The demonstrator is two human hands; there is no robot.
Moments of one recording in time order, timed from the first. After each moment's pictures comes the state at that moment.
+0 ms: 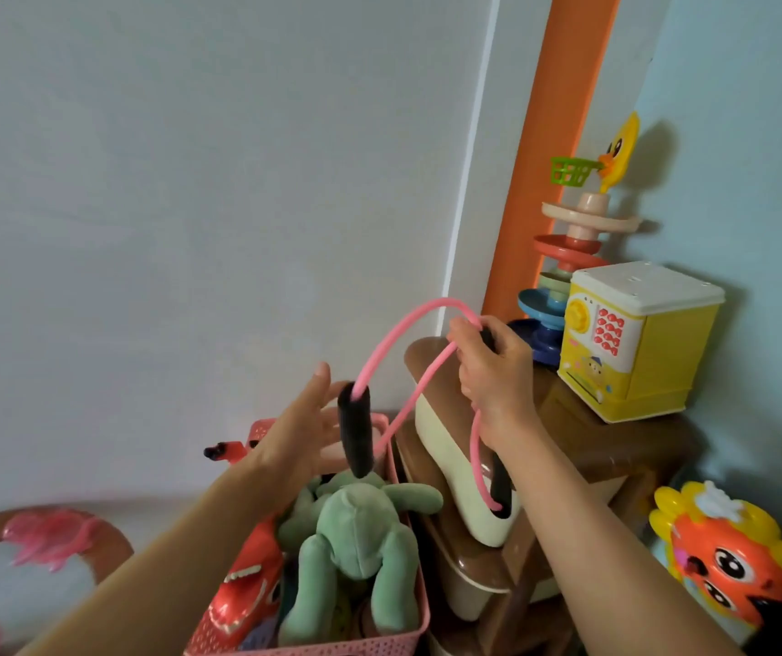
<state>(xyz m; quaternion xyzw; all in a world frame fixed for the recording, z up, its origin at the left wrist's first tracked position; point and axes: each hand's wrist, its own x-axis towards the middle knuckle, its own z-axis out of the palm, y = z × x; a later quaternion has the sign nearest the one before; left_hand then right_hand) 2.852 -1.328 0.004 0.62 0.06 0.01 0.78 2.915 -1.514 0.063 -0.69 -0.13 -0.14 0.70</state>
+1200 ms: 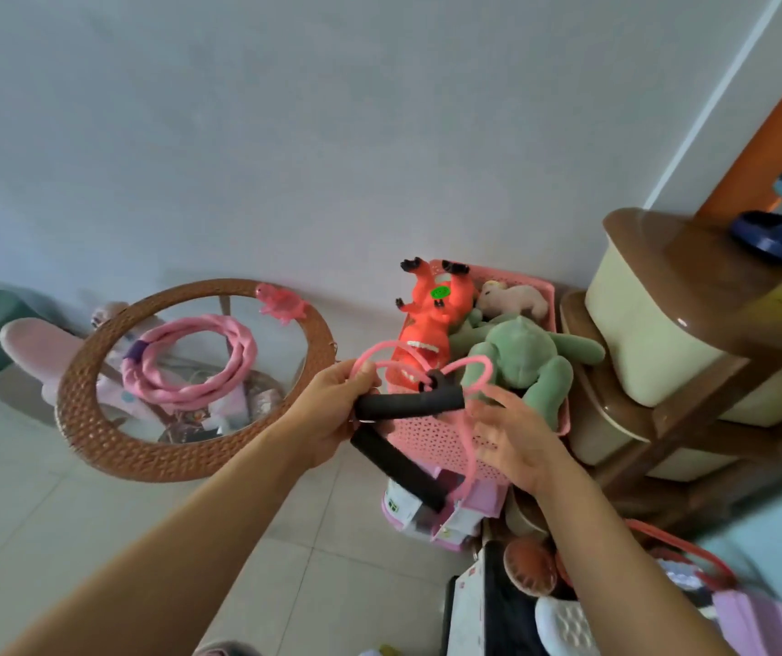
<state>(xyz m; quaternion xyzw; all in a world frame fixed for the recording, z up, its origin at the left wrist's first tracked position) 2.620 -1.297 -0.096 0.55 0.28 0.08 0.78 2.744 -1.467 -0.121 -0.62 0.00 0.38 0.69</state>
